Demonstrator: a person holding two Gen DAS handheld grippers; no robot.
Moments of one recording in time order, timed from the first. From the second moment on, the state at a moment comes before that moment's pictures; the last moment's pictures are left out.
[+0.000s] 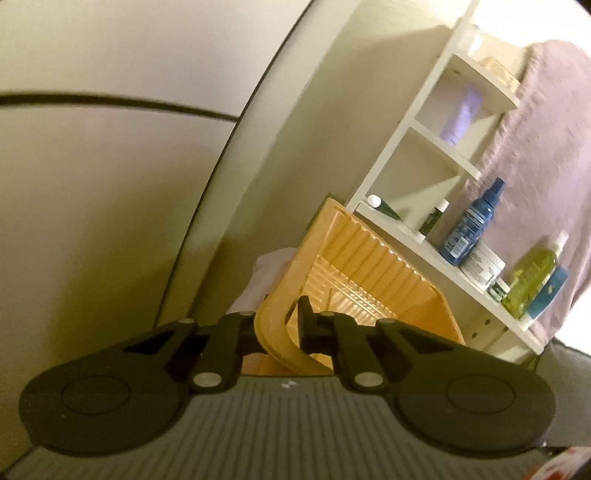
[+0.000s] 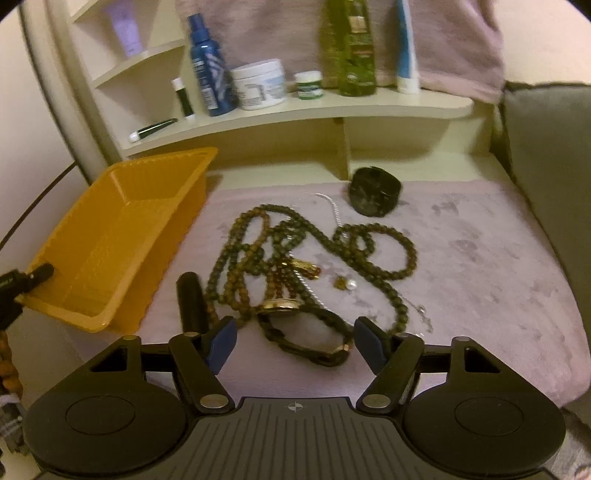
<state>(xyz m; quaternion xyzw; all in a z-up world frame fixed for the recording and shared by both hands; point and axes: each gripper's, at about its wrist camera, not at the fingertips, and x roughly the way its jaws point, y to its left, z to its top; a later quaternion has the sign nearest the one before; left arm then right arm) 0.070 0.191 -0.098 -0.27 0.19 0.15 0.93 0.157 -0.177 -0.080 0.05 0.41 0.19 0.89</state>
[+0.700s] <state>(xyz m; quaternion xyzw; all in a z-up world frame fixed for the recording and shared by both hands) 0.075 0.186 -0.076 -0.15 0.21 0.12 0.96 0.168 -0.091 -0.103 -0.07 0.40 0.30 0.86</state>
